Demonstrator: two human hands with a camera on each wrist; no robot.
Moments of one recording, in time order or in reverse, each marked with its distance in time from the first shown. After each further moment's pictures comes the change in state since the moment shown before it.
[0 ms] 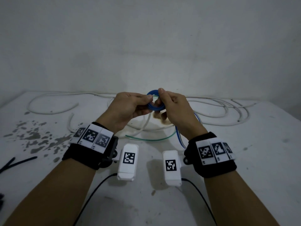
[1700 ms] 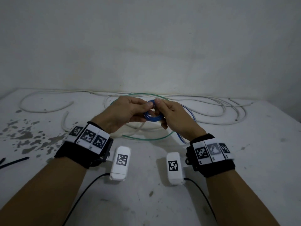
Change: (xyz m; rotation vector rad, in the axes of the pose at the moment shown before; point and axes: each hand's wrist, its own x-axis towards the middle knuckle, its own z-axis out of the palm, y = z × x) left_hand 0.003 -0.012 -0.010 0.216 -0.161 -0.014; right_hand -0.003 0.023 -0.001 -0.062 -0.173 0.015
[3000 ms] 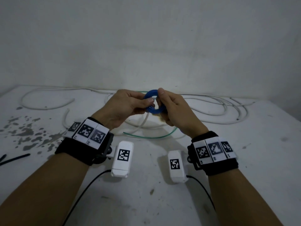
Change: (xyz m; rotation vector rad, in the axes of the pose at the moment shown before) left_hand 0.001 0.008 0.000 -0.053 0.062 0.034; right_hand 0.000 -0.017 -0.003 0.131 0.003 -0.059
